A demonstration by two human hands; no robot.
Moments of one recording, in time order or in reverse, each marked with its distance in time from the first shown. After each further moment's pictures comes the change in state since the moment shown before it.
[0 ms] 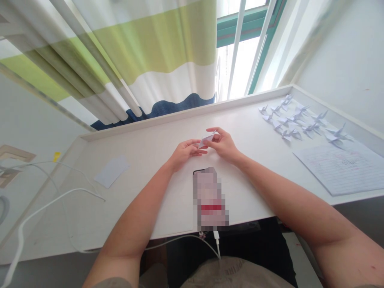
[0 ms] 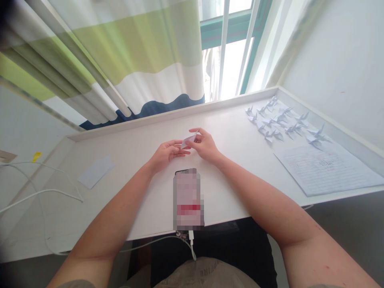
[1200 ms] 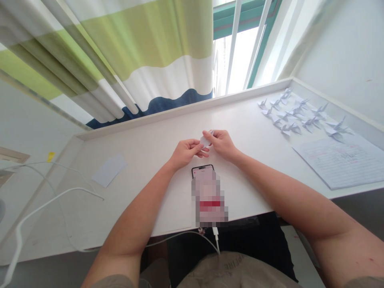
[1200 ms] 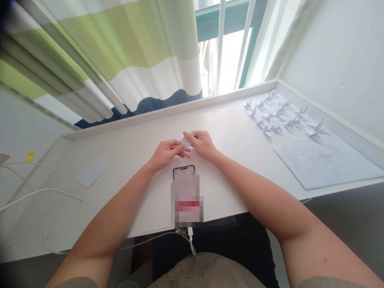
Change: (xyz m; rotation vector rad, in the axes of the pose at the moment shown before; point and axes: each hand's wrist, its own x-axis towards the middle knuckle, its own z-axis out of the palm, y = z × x) left_hand -0.005 -0.002 0.015 0.184 -0.027 0.074; right_hand -0.006 -0.006 0.006 -0.149 0.015 -0.104
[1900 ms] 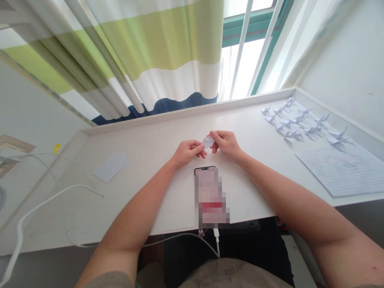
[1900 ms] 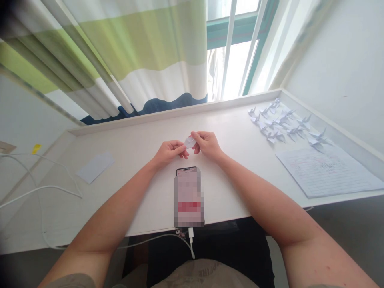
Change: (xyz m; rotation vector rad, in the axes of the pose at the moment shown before) left_hand 0.000 -0.004 -0.009 0.039 0.049 0.076; right_hand 0.004 0.000 -0.008 0.001 -0.019 0.050
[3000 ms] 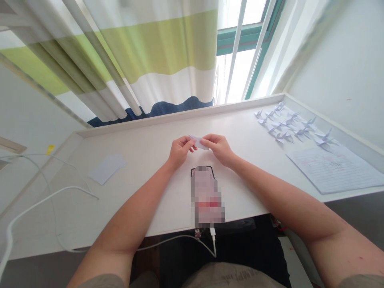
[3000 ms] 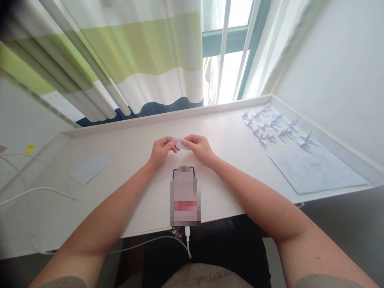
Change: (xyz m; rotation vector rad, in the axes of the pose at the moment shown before) left_hand 0.004 -0.001 0.005 0.007 0.272 0.227; right_hand -0.011 -0.001 0.017 0.159 0.002 -0.005
